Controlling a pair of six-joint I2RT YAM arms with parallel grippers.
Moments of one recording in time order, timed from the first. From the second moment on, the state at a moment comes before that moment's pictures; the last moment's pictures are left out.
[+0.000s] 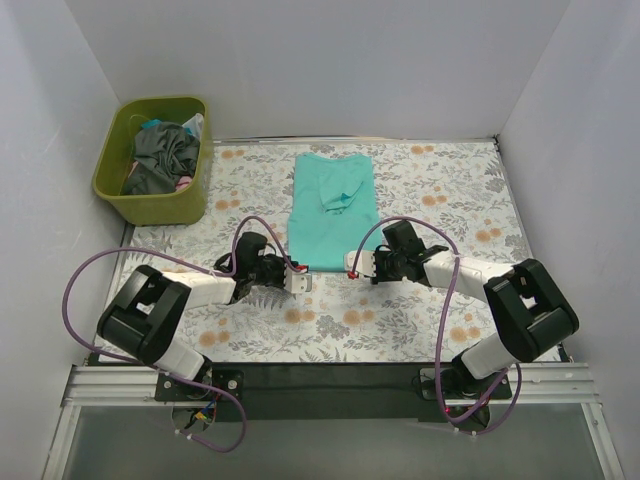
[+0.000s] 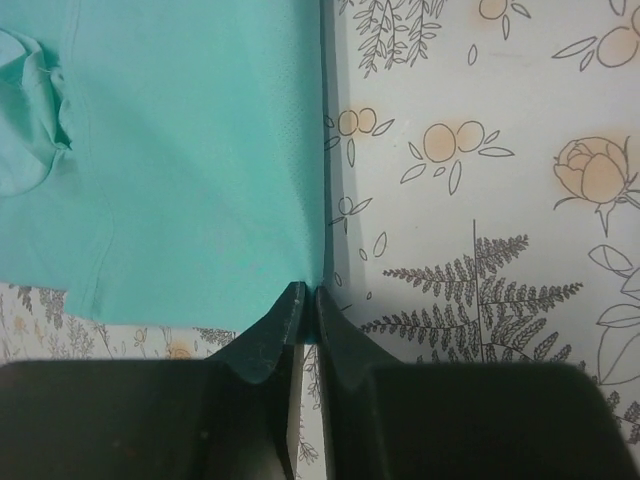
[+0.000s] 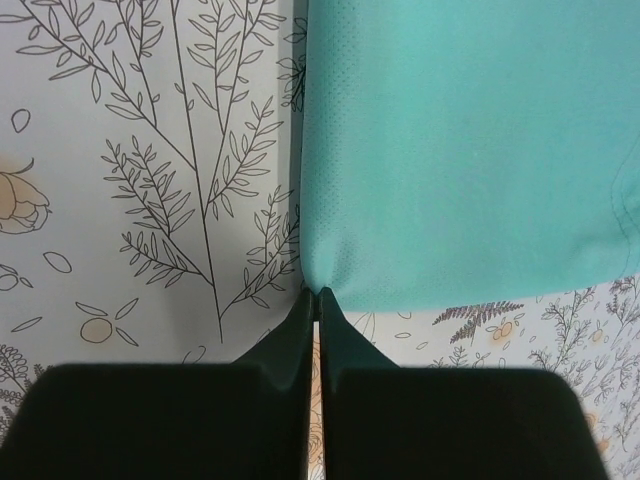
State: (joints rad) left arm -0.50 1.52 0.51 0.31 0.50 1.18; right arm 0.56 1.51 0.70 -0.16 -0.25 -1.11
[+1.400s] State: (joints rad) left arm -0.28 1.27 0.94 -0.48 0.82 0.74; right arm 0.58 1.33 1.10 -0.78 -0.46 -0.94
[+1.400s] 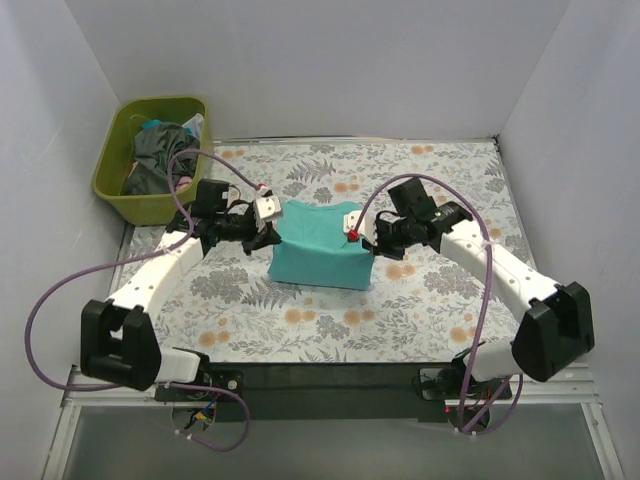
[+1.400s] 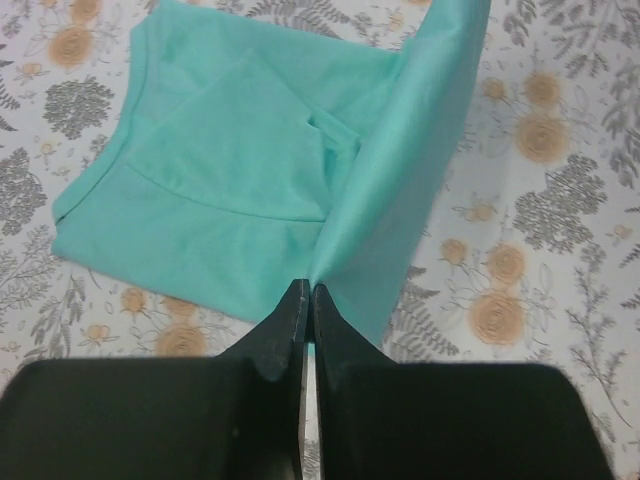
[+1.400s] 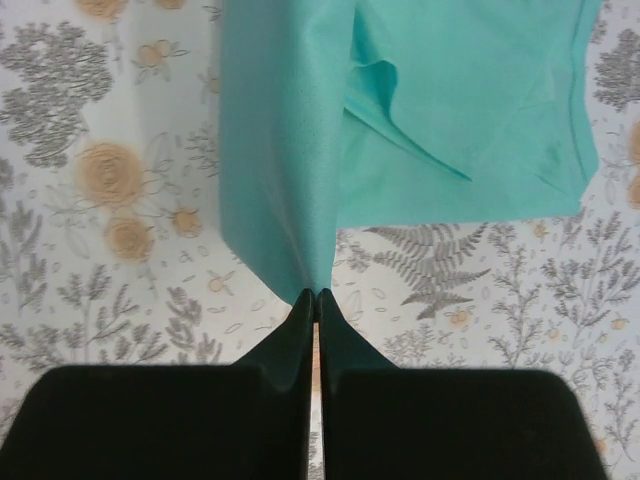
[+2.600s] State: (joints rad) left arm -0.27 1.80 0.98 -0.22 0.77 0.53; right arm 0.42 1.97 1.36 -0.72 -0.60 -0.99
